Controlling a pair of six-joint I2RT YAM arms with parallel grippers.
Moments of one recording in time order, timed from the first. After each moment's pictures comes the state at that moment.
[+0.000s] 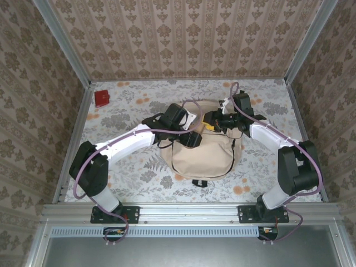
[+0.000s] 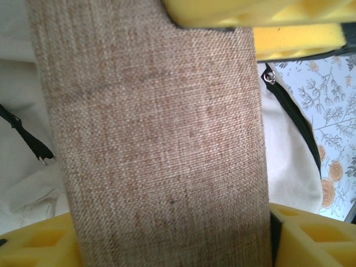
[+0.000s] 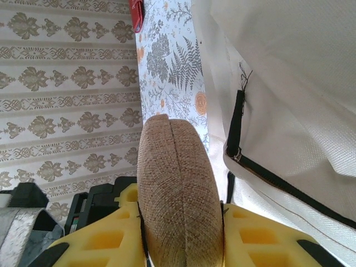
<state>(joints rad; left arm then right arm) -0.82 1.64 1.24 -0.49 0.29 -0.25 0.23 1.57 1.02 -0.16 -0.85 0.87</state>
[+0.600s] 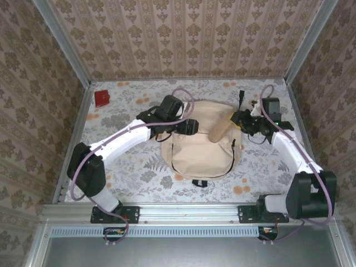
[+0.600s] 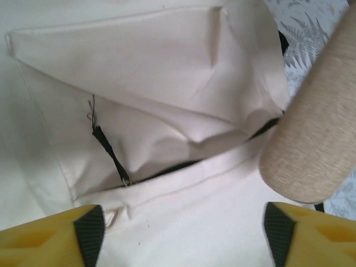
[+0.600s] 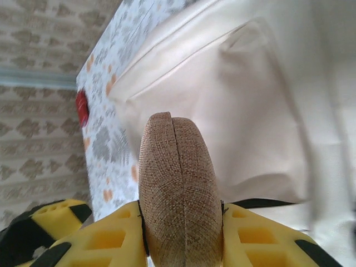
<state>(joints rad) -0.78 1.64 1.35 -0.53 0.13 -0.46 -0.03 1.28 0.92 -0.41 -0.56 0.73</state>
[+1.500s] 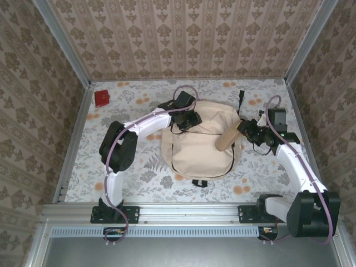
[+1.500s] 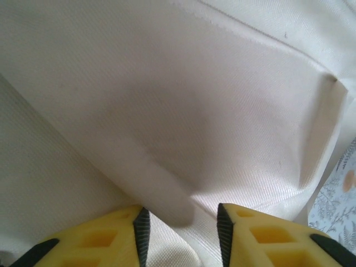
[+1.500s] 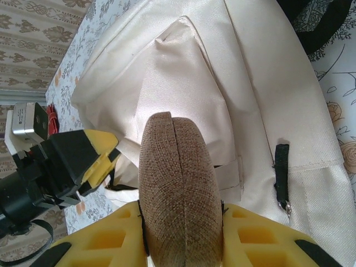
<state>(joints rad) -0.73 2.04 1.59 -0.51 0.18 -0.96 -0.06 1.14 0.81 -0.49 -0.49 0.71</state>
